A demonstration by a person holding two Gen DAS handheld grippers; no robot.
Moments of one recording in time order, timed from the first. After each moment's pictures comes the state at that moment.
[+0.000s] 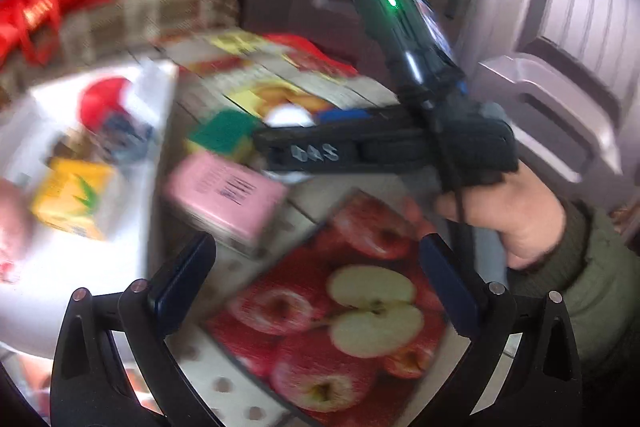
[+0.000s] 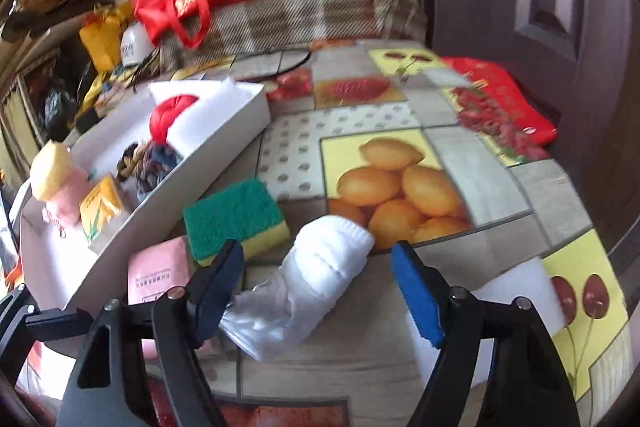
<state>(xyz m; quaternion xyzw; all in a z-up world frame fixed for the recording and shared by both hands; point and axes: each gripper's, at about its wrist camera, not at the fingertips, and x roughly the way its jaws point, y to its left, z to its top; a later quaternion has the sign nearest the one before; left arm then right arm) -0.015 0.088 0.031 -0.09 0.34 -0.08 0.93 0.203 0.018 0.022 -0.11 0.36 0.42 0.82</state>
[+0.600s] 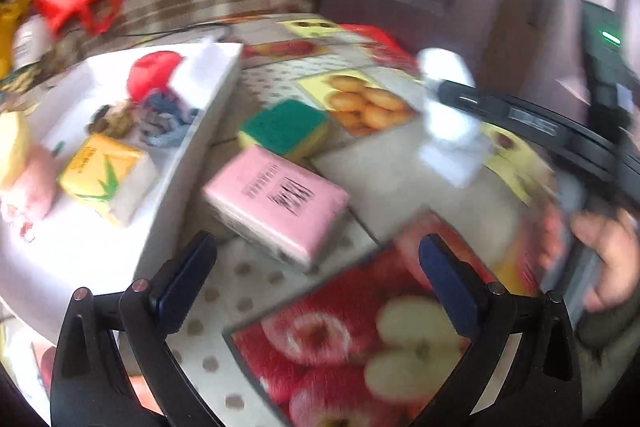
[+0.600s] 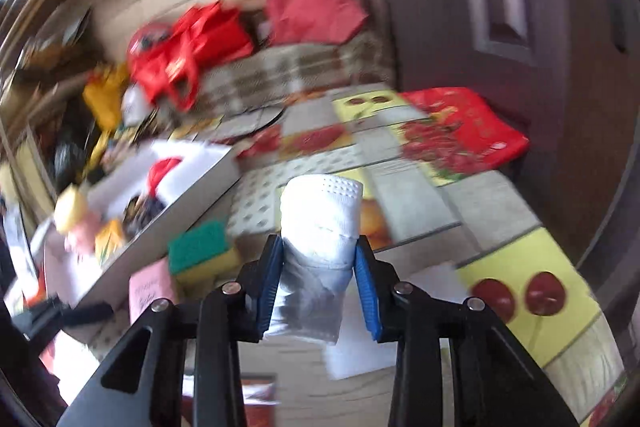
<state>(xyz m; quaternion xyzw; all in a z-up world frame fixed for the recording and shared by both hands) 0.011 0.091 0.025 -0.11 0.36 0.11 0.92 0.224 -0.065 0.042 0.00 0.31 0.41 0.86</state>
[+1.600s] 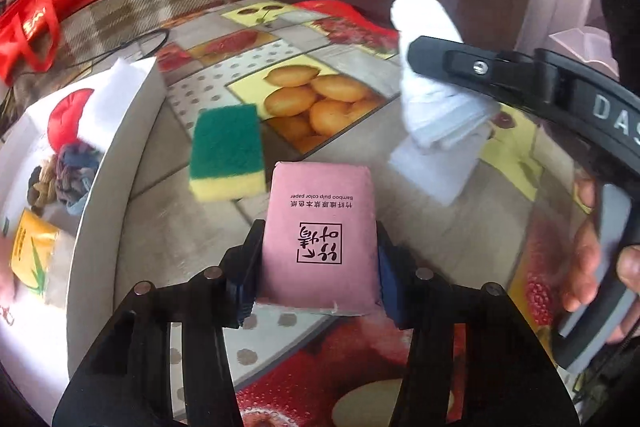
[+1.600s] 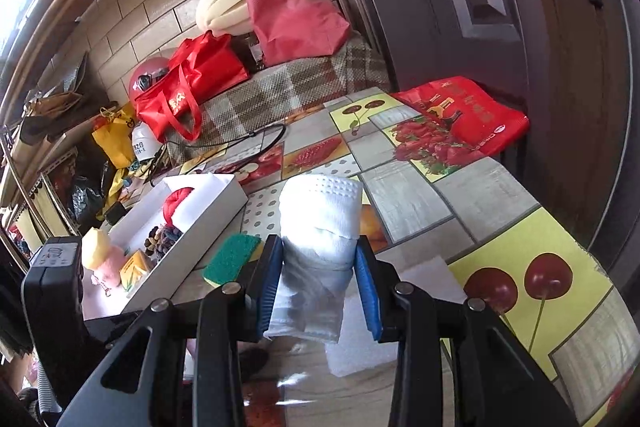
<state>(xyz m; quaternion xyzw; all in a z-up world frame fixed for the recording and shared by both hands) 0.072 0.065 0.017 -0.04 0.40 0.03 0.92 0.227 -0.076 0.049 0.06 0.30 0.43 0.85</state>
